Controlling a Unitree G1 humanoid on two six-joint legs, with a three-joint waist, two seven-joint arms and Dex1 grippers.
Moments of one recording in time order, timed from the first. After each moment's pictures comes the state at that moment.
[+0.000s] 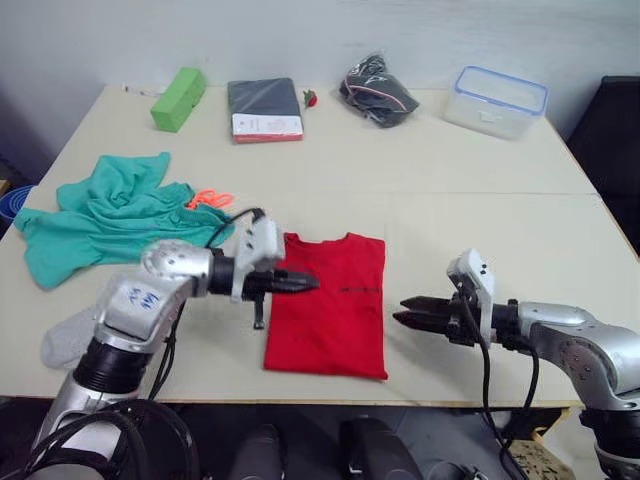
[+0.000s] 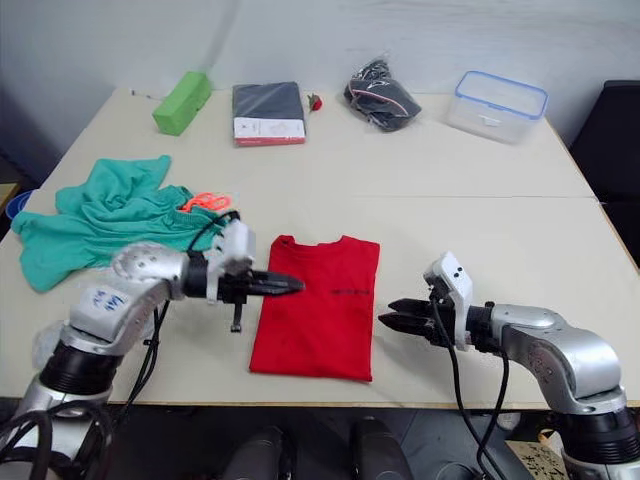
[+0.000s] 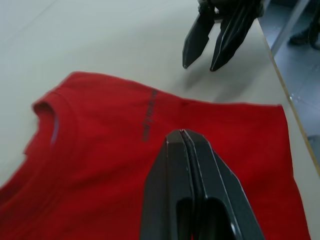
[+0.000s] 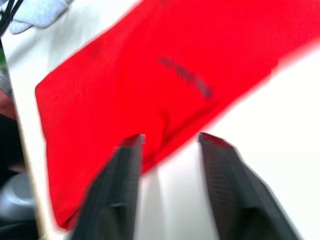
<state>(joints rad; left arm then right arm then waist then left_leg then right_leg) -0.52 0.65 -0.21 -0.20 -0.35 0.54 -1.05 -0.21 -0.72 -0.12 -0.36 0.72 1.08 0.82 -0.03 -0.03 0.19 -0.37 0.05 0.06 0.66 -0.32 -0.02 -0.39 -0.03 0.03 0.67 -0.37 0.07</state>
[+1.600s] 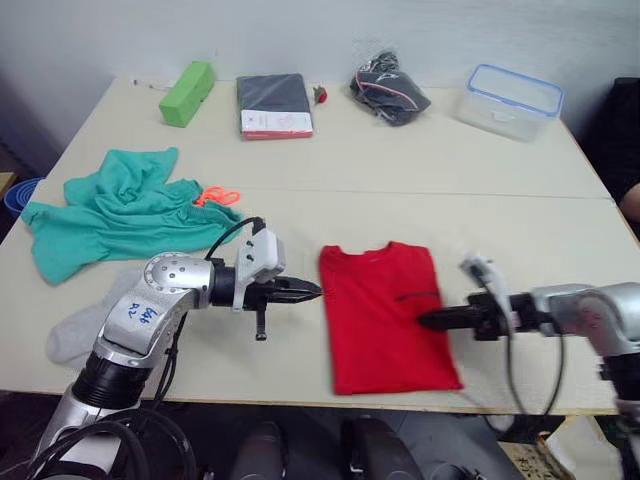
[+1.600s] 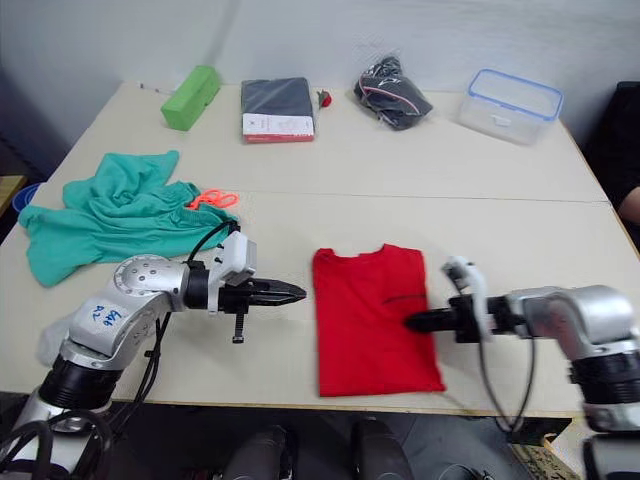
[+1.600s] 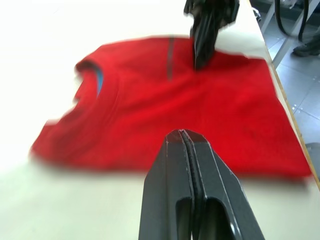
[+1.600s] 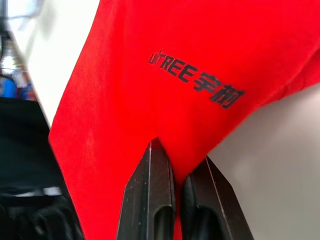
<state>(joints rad) -0.47 0.64 -0.15 -0.29 -0.41 0.57 -1.02 -0.39 -1.00 0.00 0.03 0.73 1.19 1.09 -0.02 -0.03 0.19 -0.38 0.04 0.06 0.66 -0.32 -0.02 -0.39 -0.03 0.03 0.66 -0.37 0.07</state>
